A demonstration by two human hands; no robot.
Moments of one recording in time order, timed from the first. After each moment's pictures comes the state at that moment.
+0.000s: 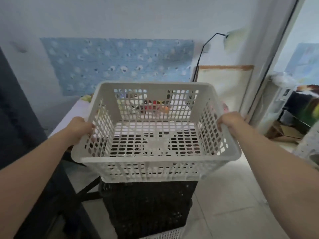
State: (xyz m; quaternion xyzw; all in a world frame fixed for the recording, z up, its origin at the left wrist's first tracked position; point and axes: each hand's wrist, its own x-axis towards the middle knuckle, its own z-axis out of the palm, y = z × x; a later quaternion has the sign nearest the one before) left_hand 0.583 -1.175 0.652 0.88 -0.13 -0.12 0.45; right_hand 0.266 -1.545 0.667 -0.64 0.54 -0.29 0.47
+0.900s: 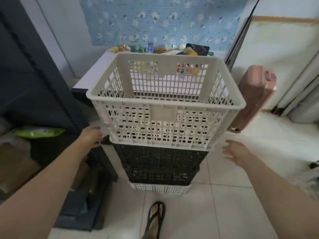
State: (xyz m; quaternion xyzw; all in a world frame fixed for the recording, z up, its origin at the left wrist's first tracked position) left_hand 0.494 -1.131 0.488 0.81 0.14 -0.20 0.52; right_hand 0.226 -1.536 0.456 -0.58 0.52 -0.06 0.62
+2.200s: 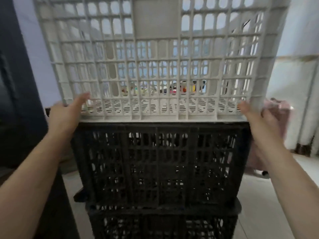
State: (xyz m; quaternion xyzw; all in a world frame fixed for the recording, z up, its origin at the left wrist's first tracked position) left_hand 0.542 -1.192 0.306 0.72 -0.08 0.23 0.65; right_hand 0.302 -1.541 0.276 -0.63 0.19 -0.49 0.57
